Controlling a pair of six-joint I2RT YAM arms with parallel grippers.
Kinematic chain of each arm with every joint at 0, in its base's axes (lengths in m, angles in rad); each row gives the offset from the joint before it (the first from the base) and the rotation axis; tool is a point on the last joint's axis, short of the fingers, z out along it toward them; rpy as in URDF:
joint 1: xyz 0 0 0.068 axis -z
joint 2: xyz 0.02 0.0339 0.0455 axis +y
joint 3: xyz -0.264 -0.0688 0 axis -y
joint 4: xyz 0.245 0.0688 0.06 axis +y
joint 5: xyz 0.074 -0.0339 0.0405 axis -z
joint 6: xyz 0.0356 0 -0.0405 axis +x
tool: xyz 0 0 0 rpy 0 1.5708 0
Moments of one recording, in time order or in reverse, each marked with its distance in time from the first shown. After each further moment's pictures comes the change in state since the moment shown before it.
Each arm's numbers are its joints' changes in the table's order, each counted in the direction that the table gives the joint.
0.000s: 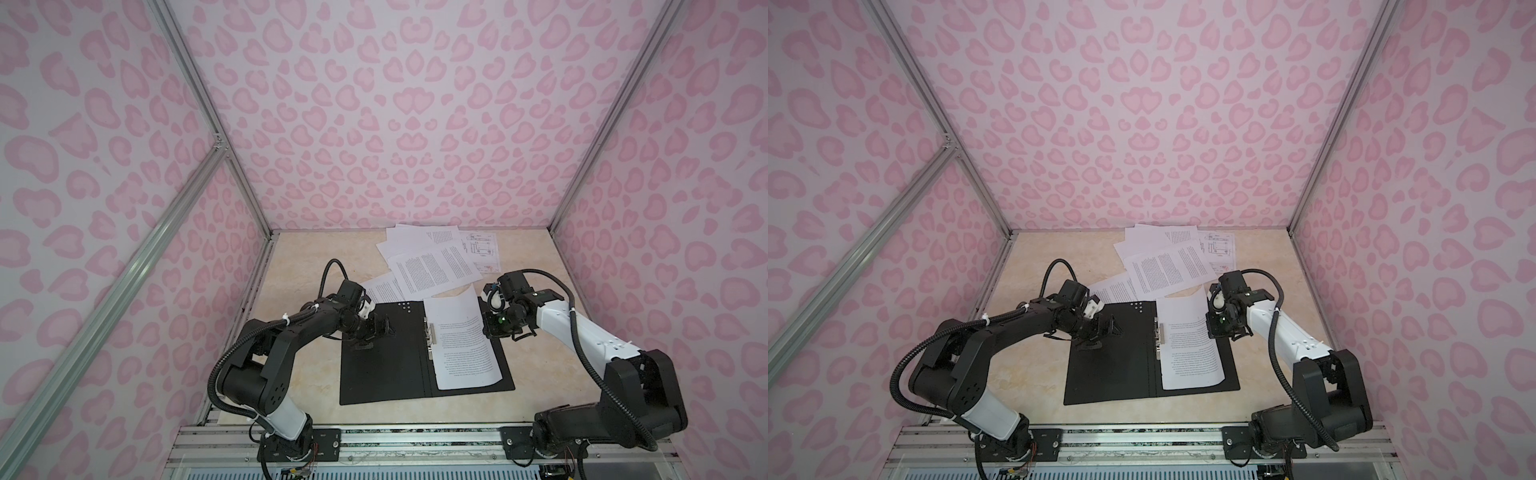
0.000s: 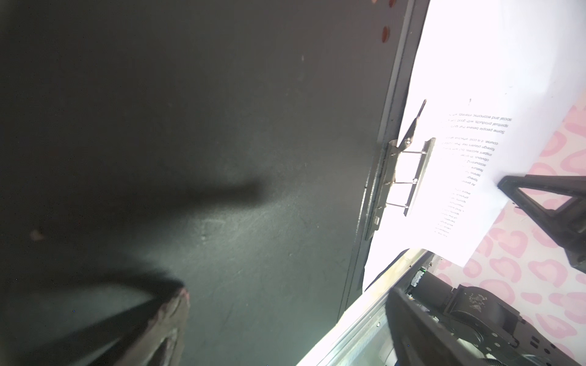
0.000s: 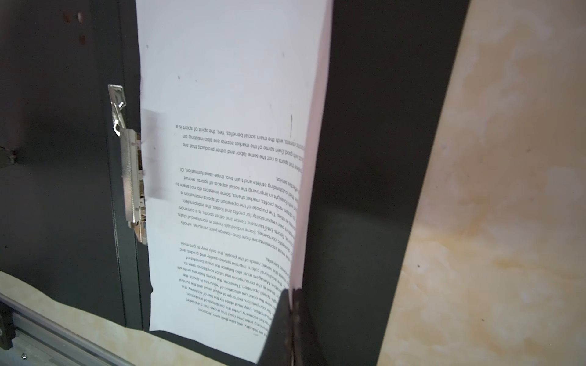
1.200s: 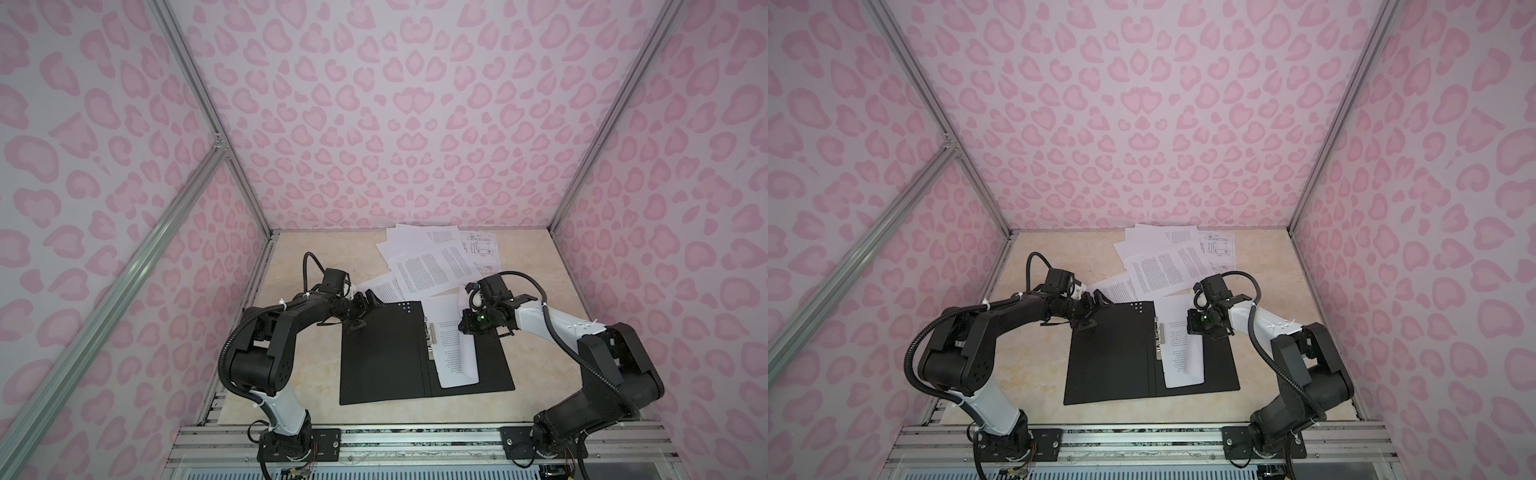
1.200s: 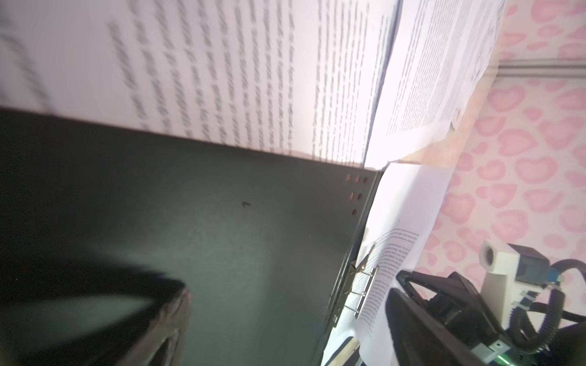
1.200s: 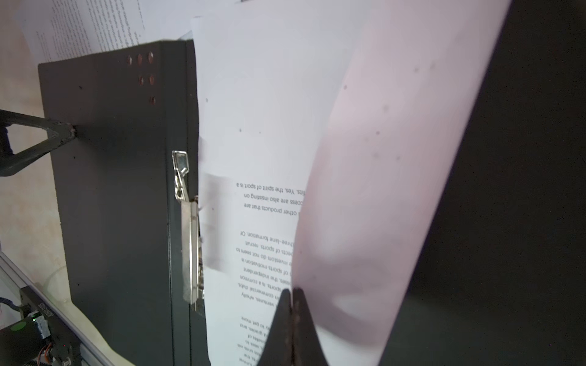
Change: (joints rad) left arm -0.196 0.113 0.052 -0.222 -0.005 -0.218; right arm -0.117 0.172 -0.046 -0.372 -0.120 0.219
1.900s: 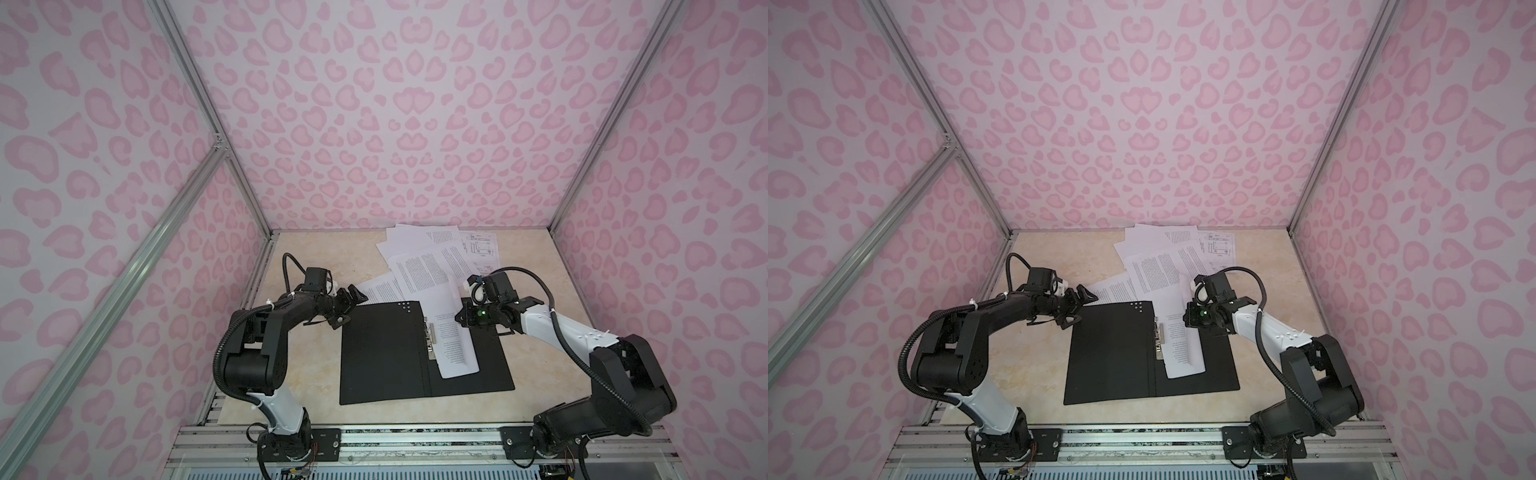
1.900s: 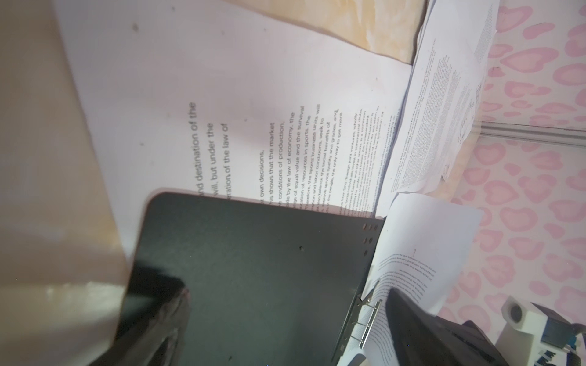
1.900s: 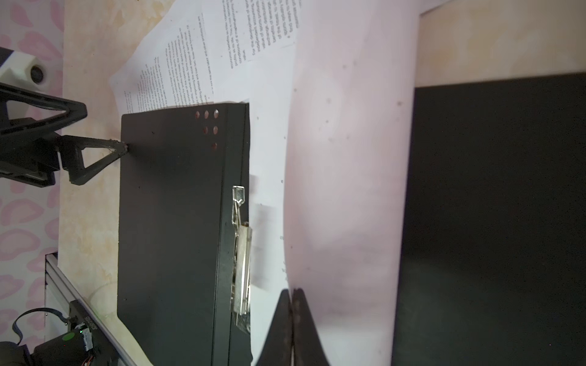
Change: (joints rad) left arm -0.108 -0.023 -0.006 0.003 -0.034 0.026; right arm 0.007 -0.141 -0.055 -0.056 -0.020 0.068
